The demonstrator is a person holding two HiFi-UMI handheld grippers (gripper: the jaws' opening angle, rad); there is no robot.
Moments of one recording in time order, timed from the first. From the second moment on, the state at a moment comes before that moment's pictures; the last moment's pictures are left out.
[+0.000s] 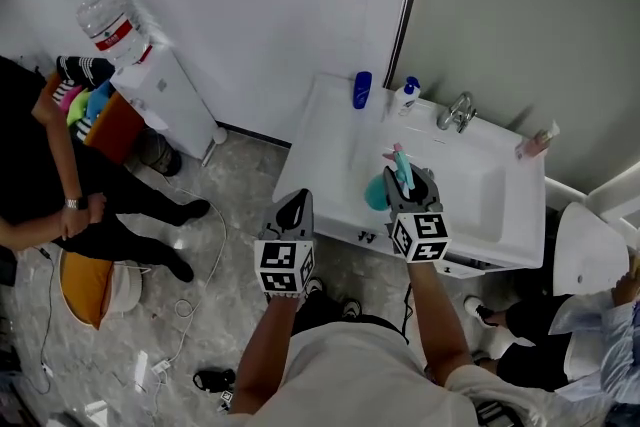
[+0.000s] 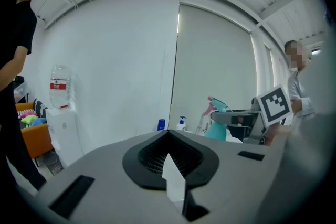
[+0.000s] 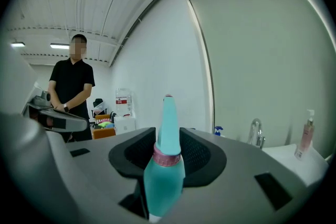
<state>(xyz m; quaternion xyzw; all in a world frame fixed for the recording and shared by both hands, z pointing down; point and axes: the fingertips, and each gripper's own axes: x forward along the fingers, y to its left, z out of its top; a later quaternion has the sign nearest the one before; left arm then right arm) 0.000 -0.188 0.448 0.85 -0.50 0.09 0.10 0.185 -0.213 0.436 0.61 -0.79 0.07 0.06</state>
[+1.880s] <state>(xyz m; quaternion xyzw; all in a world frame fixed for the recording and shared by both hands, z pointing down) -0.068 -0.315 0.568 0.83 -0.51 0.12 0.21 0.083 -0.471 0.620 0.61 -0.78 0.09 0.13</state>
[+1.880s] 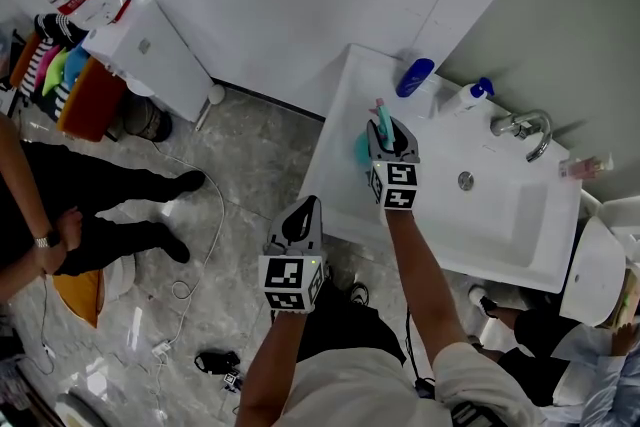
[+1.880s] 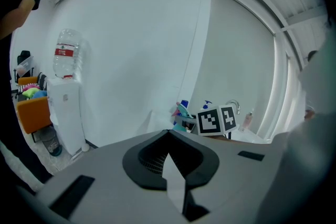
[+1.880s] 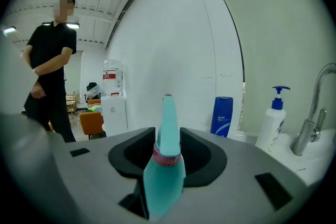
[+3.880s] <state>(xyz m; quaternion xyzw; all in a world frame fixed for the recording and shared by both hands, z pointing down) 0.022 -0.261 0.414 0.87 -0.48 0.05 0.09 0.269 -0.205 0.395 0.68 -0.73 0.05 0.03</state>
